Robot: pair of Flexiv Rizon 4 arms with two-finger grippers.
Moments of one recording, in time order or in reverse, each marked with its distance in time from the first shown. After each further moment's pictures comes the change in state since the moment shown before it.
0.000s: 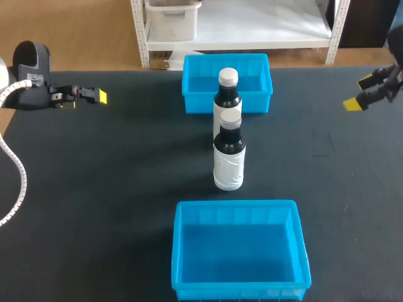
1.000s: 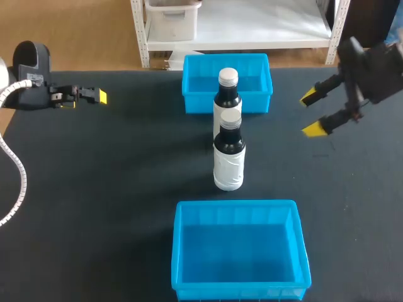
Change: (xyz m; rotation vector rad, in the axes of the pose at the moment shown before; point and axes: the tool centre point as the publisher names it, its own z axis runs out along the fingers) left arm 0.000 0.000 0.000 0.000 0.000 0.000; right arm -0.031 0.104 0.057 -0.258 -0.010 -0.352
